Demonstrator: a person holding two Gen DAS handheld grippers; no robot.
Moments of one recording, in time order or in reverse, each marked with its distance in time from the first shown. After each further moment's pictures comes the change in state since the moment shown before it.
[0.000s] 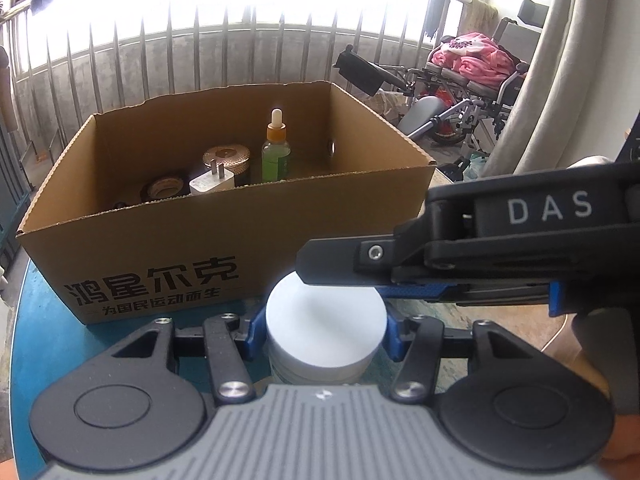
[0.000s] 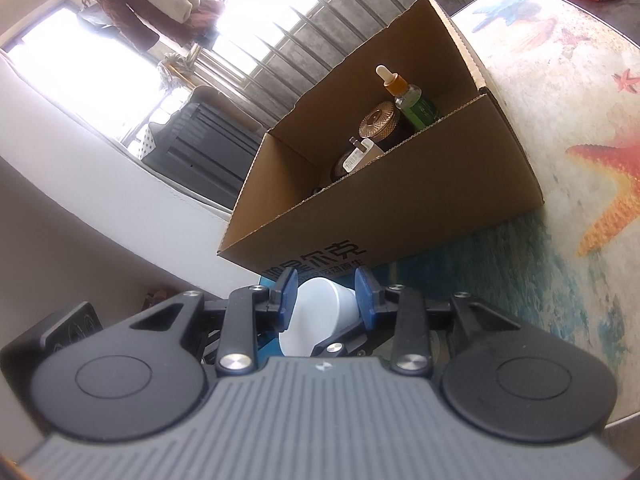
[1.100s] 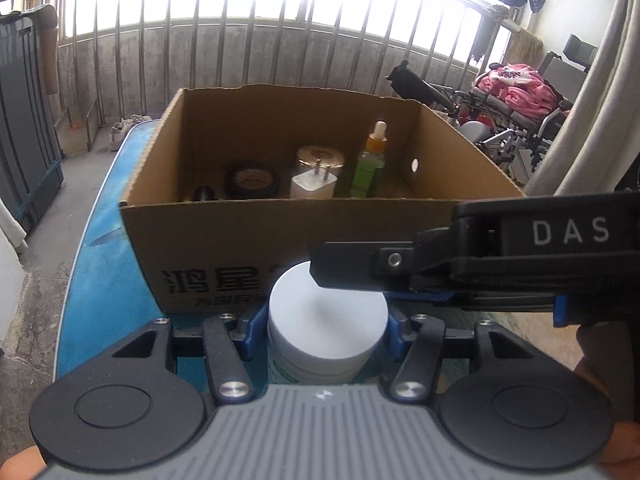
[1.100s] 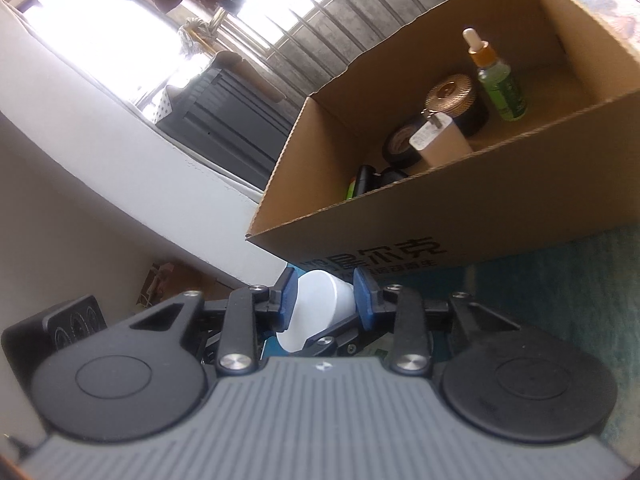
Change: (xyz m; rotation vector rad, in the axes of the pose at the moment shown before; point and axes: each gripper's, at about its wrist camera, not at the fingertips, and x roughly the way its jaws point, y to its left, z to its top) left arm -0.014 0.078 -0.004 -0.122 -0.013 0.037; right arm 0.056 0.044 0.002 -0.071 0.069 0.030
